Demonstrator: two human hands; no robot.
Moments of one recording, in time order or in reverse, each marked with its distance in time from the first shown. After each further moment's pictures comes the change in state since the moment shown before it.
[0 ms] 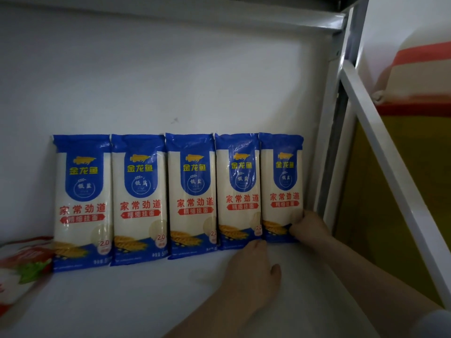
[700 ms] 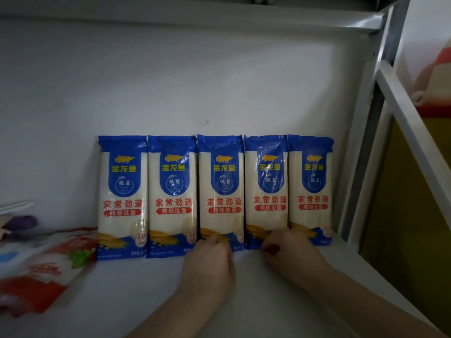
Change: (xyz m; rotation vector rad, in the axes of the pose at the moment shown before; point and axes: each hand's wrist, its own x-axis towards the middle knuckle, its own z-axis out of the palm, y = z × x) left_hand -0.040 -0.085 -0.049 0.213 0.324 -0.122; right_hand -0.081 -0.032 0.047 -0.462 -0.124 -0.783
